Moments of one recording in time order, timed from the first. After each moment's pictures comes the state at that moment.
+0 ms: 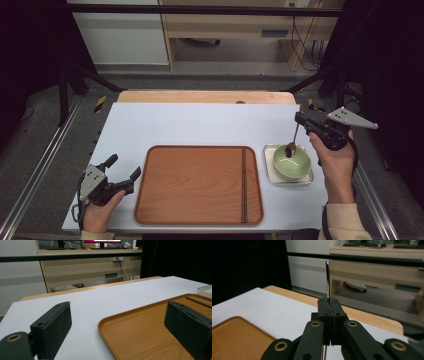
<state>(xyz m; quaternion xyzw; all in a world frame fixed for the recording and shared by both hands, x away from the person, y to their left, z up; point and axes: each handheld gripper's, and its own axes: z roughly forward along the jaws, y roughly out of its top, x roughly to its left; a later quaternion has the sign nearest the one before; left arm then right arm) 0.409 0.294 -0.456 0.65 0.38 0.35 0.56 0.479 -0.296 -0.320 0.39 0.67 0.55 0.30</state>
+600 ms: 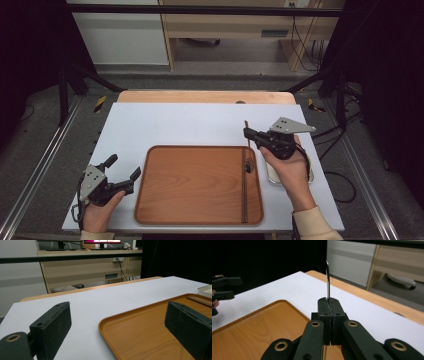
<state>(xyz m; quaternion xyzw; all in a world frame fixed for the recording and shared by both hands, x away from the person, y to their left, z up) 0.409 0.296 -0.457 0.65 0.38 0.35 0.56 0.476 -0.185 -0.347 0.32 0.75 0.55 0.20</state>
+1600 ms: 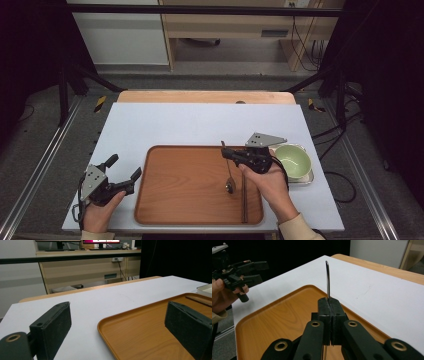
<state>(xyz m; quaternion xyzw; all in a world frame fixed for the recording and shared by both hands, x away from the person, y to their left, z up) 0.409 0.294 -0.457 0.65 0.37 0.35 0.56 0.464 -0.141 -0.385 0.30 0.77 0.55 0.11</state>
